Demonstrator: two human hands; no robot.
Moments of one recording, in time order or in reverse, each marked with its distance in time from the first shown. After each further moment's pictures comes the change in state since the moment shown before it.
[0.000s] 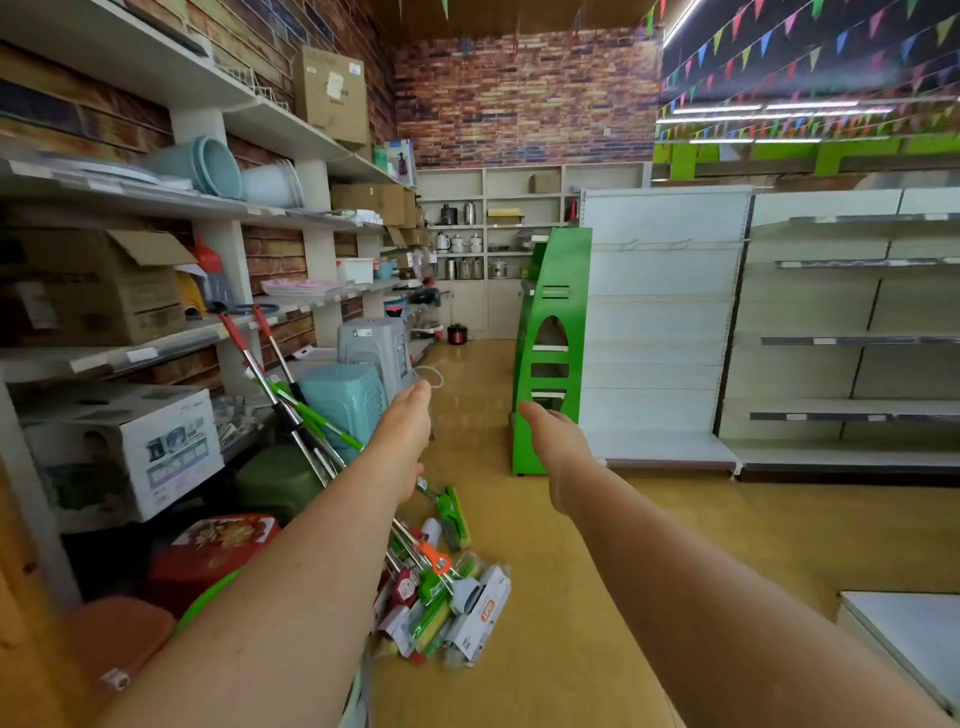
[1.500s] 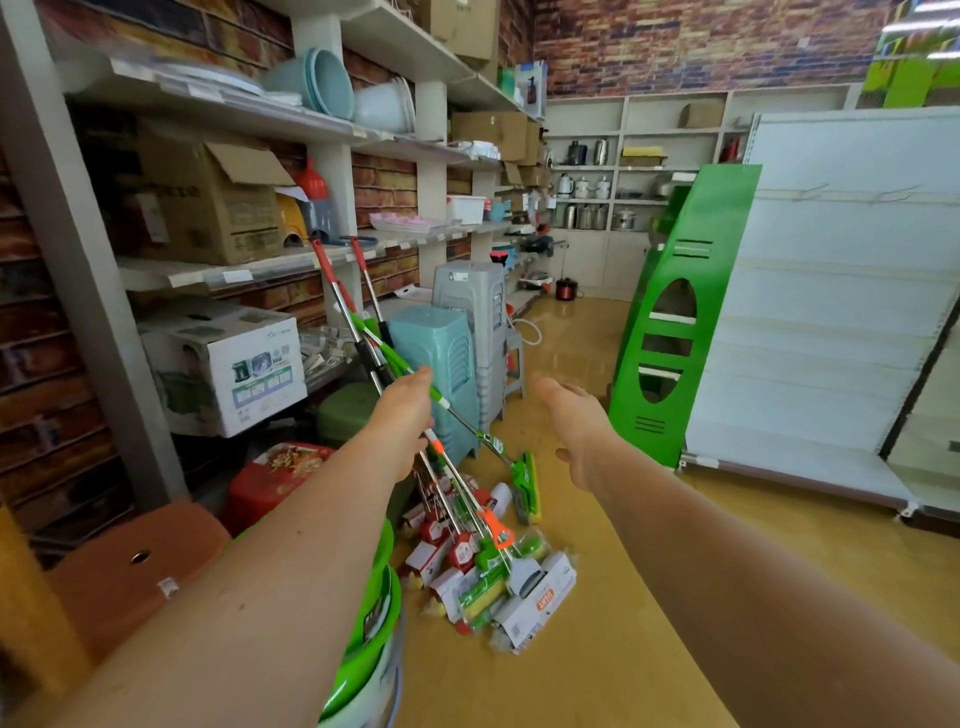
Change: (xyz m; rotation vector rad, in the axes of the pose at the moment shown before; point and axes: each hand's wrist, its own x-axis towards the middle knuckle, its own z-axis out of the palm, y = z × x) left_hand 0.176 -0.042 0.004 -0.126 0.305 -0.109; right_hand 0.192 0.015 0.065 -0.057 -0.285 -0.026
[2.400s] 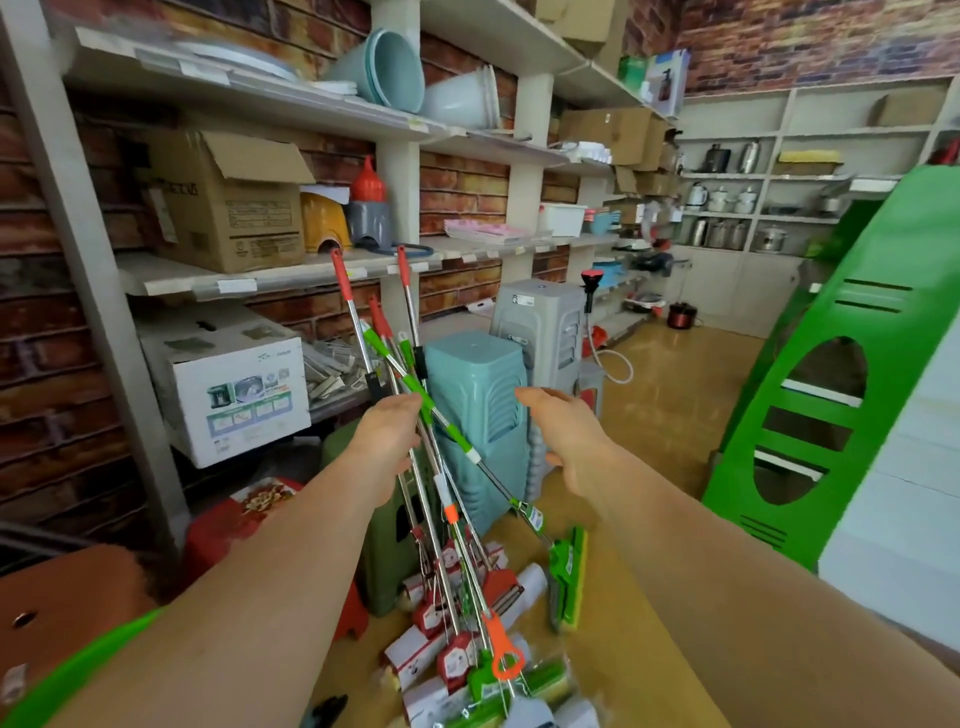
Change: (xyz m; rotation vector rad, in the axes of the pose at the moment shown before) left_hand 0.307 0.029 0.179 -0.027 0.280 -0.014; right_hand 0.426 -0.035 -0.020 -0.100 -0.329 -0.030
